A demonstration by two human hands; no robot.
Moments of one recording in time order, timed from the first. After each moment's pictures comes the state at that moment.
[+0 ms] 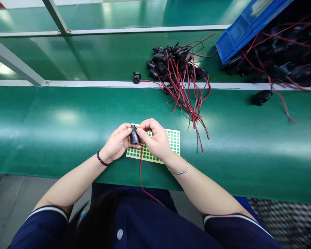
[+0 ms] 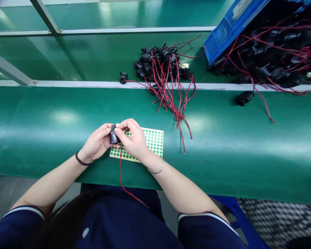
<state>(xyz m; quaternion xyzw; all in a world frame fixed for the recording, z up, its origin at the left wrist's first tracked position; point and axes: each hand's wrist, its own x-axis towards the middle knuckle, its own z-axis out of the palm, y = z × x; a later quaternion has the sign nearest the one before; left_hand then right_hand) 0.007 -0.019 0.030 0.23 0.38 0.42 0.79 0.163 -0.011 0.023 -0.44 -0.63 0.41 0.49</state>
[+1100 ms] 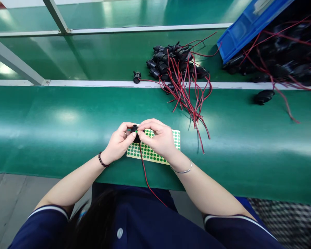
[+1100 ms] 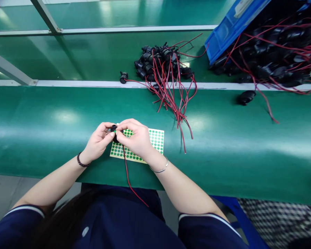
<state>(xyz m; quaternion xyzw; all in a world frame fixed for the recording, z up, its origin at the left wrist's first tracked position) 0.002 -0.025 0.019 0.51 0.45 0.44 0.58 0.169 -0.006 0.029 -0.44 -0.67 0.34 0.50</state>
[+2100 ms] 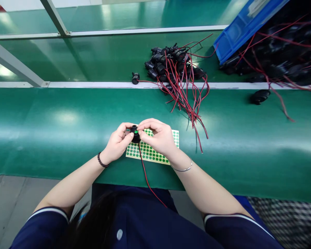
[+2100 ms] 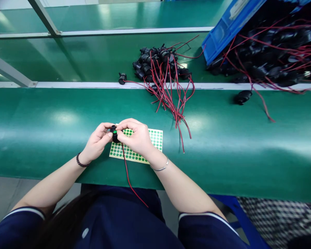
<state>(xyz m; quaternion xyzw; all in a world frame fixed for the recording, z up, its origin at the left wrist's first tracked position) 0.000 -0.024 0.020 0.49 0.44 0.44 0.61 0.173 -0.002 0.029 -0.44 -0.66 0.38 0.48</state>
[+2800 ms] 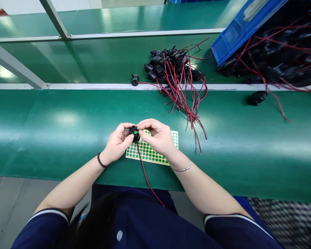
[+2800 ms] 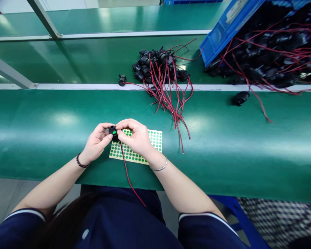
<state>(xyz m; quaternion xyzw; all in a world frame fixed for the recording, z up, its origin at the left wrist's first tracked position) 0.003 -0.022 0.025 0.50 0.42 0.47 0.59 0.172 -0.002 0.028 -0.41 -0.63 0.43 0.50</state>
